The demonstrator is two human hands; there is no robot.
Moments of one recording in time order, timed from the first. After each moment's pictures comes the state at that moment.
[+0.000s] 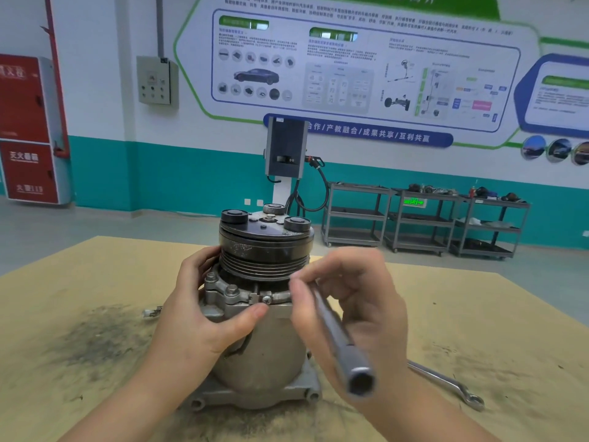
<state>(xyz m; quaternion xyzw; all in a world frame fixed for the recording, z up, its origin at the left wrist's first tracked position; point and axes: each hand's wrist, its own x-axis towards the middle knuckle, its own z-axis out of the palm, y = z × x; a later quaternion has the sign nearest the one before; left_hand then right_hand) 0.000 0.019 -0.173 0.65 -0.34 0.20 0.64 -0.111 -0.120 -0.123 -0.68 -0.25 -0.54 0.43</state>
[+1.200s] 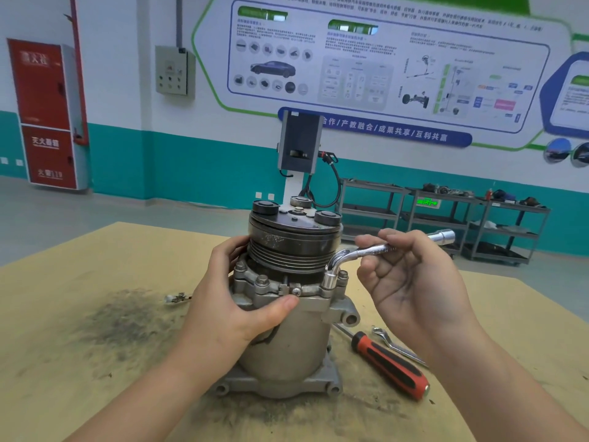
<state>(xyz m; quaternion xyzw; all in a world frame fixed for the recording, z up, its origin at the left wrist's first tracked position) -0.008 0.021 -0.167 0.67 -0.34 0.17 0.63 -0.102 -0.156 -0.092 -0.45 -0.02 -0.25 0.86</state>
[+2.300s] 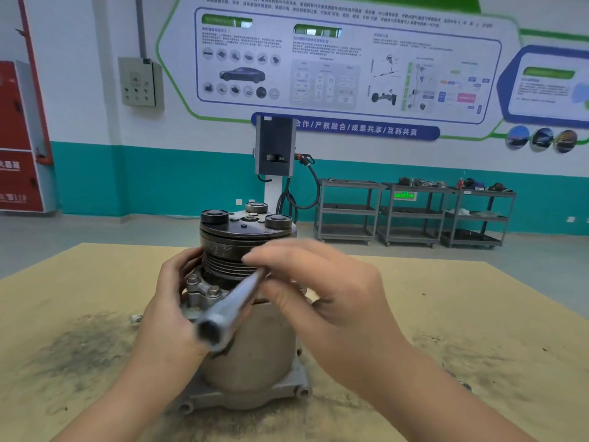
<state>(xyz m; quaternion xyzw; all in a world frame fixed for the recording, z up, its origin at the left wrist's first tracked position) 0.001 0.022 -0.176 0.69 -0.34 0.20 0.62 -0.119 -0.130 -0.101 -0.79 -0.25 -0.50 0.25</state>
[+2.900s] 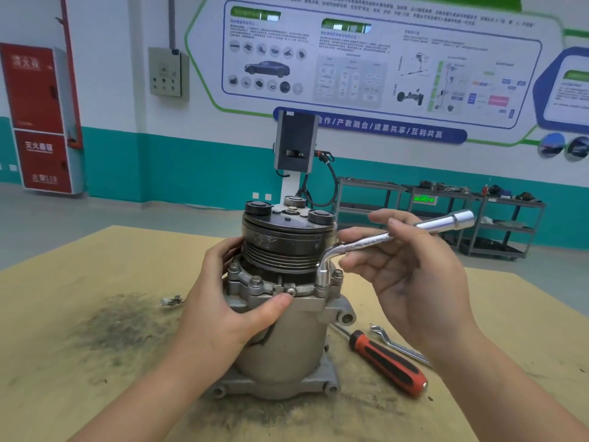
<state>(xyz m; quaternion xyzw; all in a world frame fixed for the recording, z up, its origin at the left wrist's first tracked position) -0.007 0.020 -0.169 0.67 -0.34 0.18 0.64 -0.106 -0.155 -0.089 -0.55 -0.12 -0.29 0.78</state>
